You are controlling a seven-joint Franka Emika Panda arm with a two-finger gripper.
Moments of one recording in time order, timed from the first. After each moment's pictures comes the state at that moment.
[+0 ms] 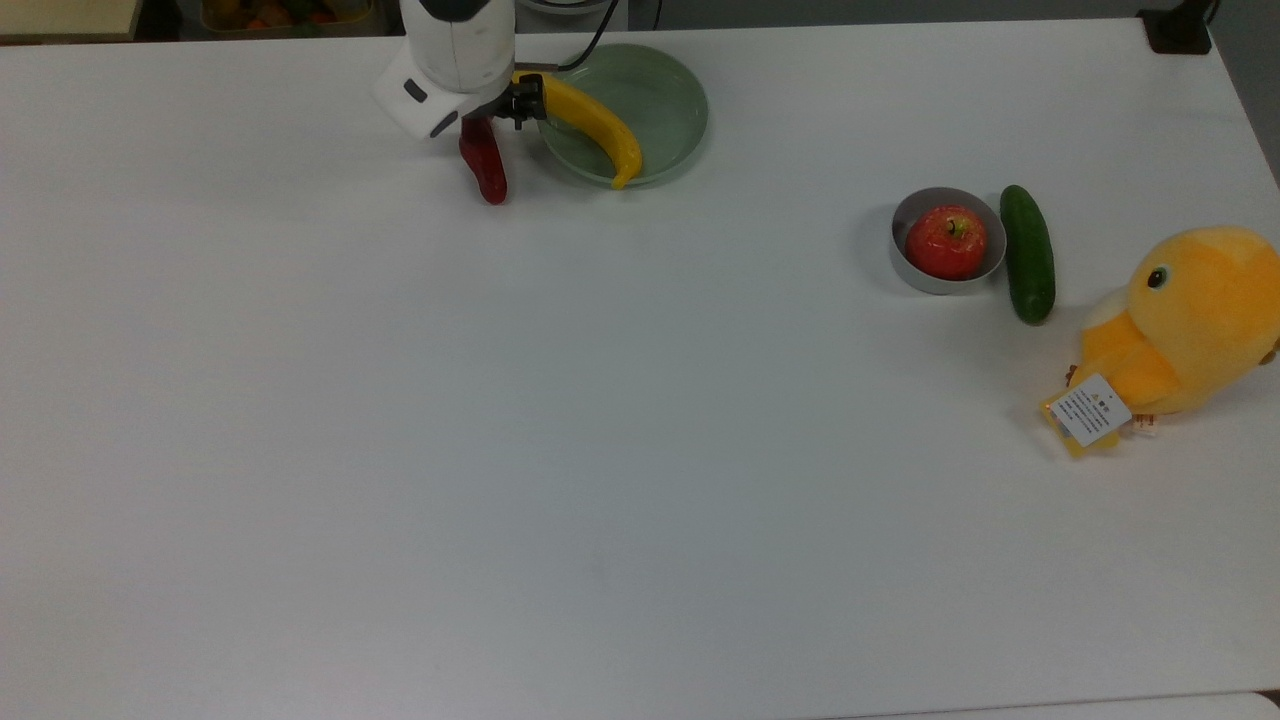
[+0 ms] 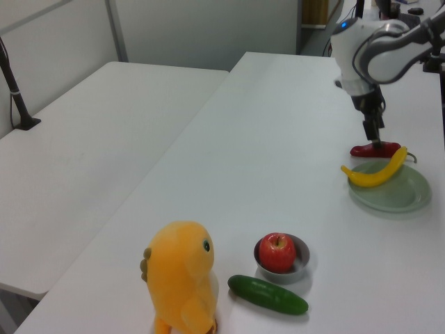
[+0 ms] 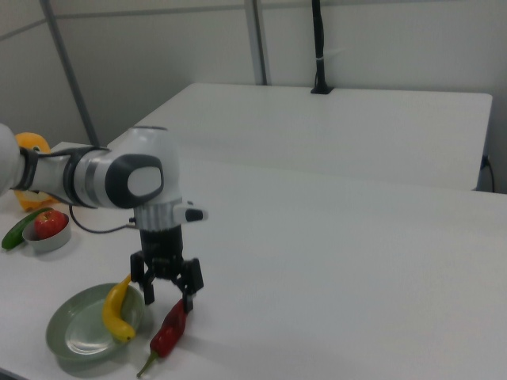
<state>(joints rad) 0.08 0.05 -0.11 -2.18 -0.16 1.89 -0.06</state>
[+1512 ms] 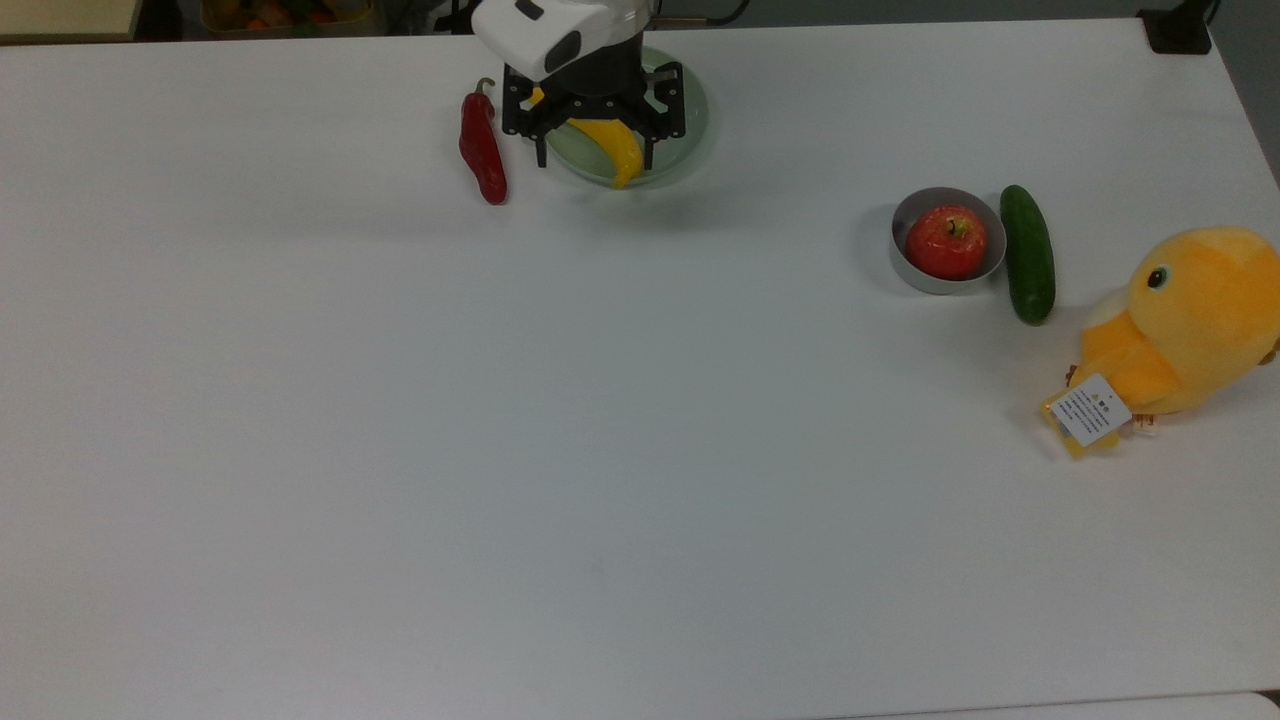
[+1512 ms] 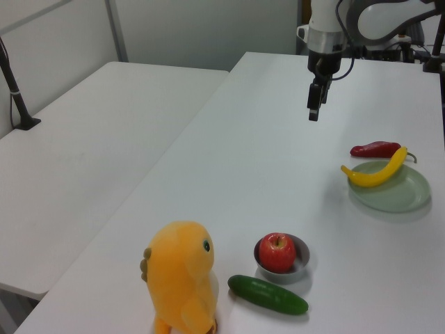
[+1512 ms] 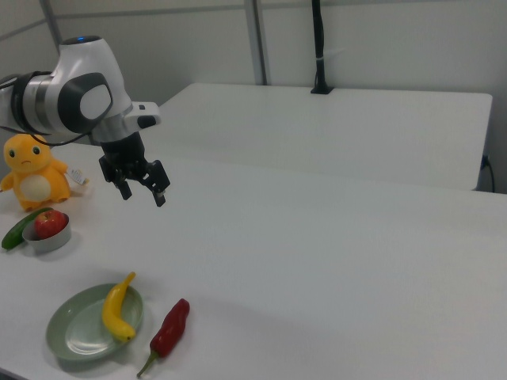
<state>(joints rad) 0.15 0.05 0.03 -1.89 -0.04 2.00 0.13</state>
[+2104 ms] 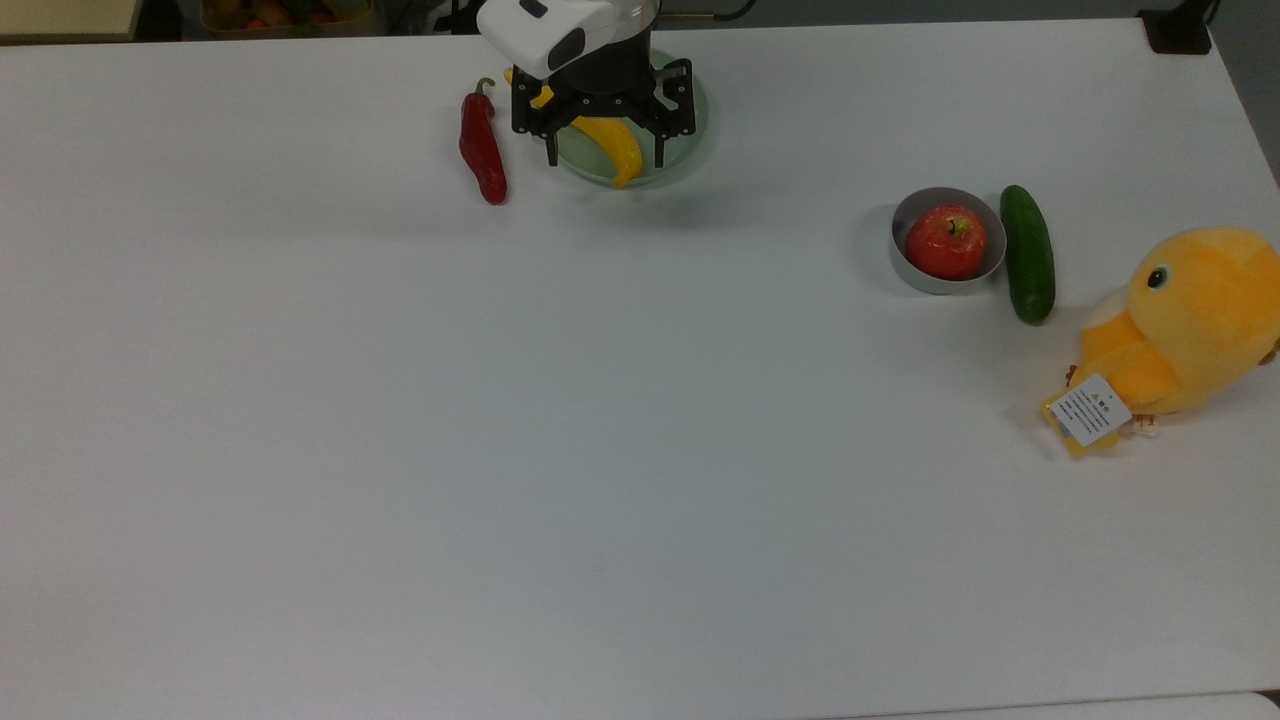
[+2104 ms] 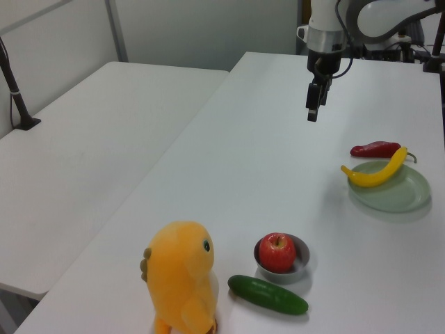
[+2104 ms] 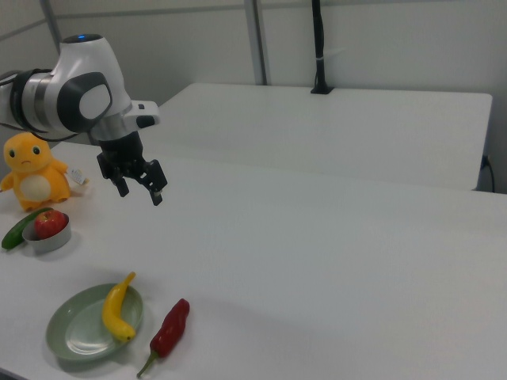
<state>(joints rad) 0.15 0.05 0.03 -1.89 0.00 2.00 0.14</state>
